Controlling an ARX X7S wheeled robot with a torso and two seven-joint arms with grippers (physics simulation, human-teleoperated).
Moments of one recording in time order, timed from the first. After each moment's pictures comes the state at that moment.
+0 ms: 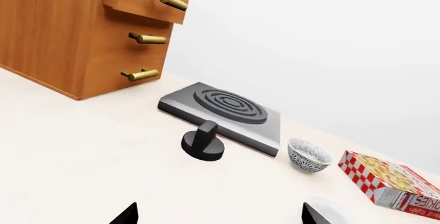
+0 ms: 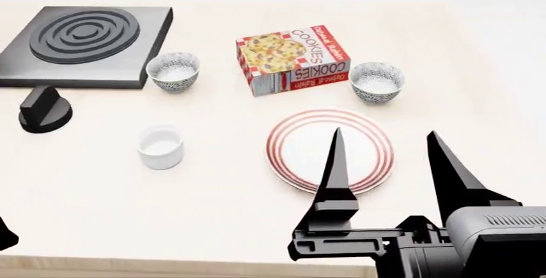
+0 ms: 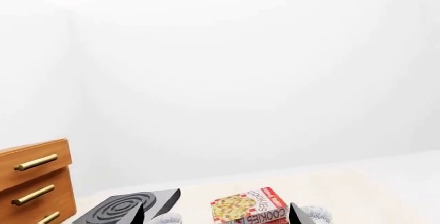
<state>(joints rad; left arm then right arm) -0.20 -0.24 -0.28 0.08 -0.50 -0.27 -0.10 0.22 0.20 0.10 -0.78 0.56 0.65 0.15</state>
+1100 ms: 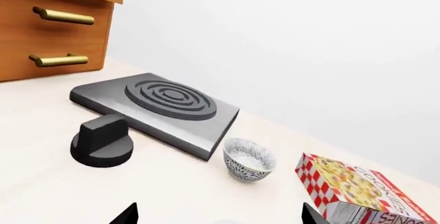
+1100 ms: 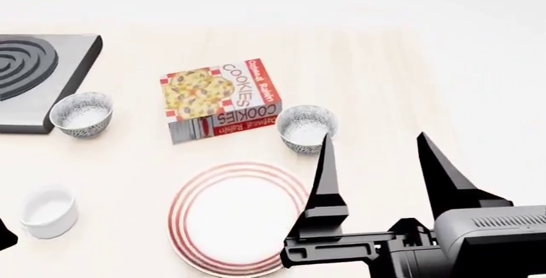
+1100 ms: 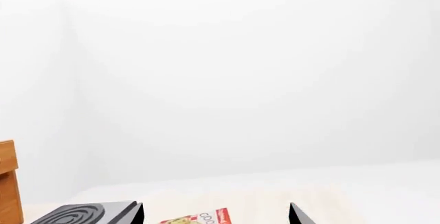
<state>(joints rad) -0.19 -0.25 -0.26 0.09 -0.52 -0.27 -0.13 0.21 0.24 0.05 -0.77 0.58 0.62 0.16</state>
